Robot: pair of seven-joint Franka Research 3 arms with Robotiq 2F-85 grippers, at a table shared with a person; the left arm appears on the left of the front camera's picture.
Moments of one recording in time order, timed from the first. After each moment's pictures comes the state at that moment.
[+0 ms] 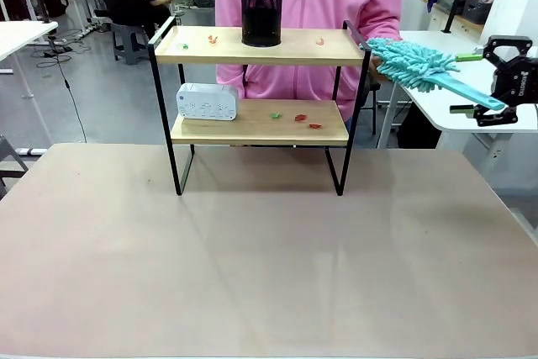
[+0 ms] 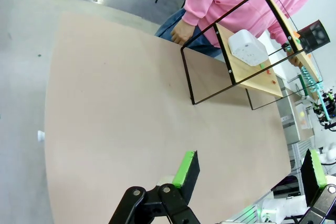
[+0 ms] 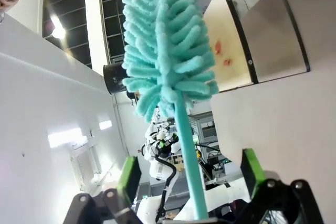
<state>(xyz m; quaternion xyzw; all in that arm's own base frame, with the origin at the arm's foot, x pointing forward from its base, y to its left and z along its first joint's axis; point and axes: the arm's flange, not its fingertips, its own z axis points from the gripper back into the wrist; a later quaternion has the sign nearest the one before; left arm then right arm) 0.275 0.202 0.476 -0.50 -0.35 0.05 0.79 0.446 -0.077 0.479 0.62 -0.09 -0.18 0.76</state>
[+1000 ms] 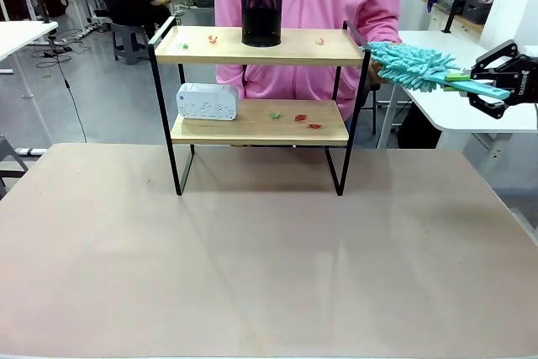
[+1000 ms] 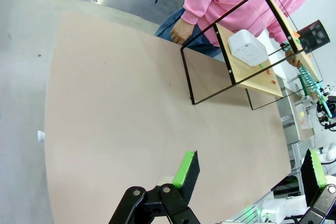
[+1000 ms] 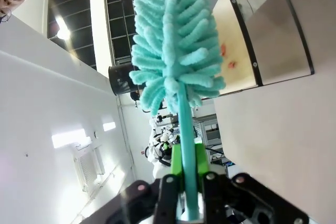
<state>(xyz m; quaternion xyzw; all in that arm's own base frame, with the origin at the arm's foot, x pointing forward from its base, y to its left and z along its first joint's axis) 0.275 0.202 0.476 -0.50 -0.35 0.05 0.79 0.445 -0.076 0.479 0.63 -0.09 -0.19 0.75</state>
